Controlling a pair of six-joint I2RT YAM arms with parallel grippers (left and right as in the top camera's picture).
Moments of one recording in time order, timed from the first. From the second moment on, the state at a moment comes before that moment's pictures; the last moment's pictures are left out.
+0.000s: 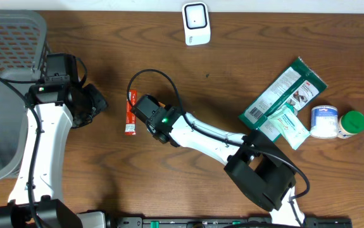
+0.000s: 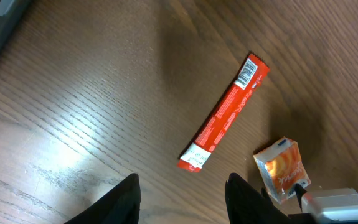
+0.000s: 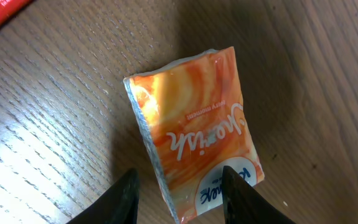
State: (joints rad) left arm 0.12 1.47 1.20 -0.99 0.10 -0.54; right arm 0.93 2.11 1.47 -0.57 0.33 0.03
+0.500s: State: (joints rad) left arm 0.12 1.47 1.20 -0.99 0.10 -0.54; right arm 0.98 2.11 1.47 -0.53 0.43 -0.08
